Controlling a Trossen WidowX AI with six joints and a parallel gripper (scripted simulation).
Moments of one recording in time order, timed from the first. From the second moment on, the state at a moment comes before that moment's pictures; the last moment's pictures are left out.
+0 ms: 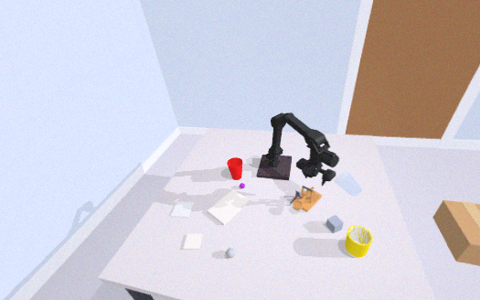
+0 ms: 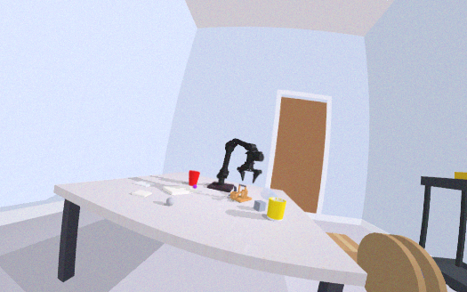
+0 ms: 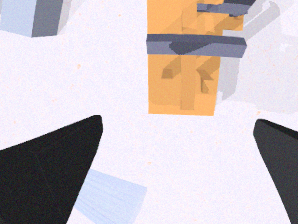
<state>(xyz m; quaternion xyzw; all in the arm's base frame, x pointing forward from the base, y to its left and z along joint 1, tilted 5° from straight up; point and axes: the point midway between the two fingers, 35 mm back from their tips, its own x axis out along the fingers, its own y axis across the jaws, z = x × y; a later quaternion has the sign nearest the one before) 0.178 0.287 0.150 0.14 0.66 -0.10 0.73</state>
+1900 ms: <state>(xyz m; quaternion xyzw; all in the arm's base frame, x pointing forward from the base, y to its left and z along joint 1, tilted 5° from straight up) 0.181 0.283 0.058 0.14 0.66 -0.11 0.73</state>
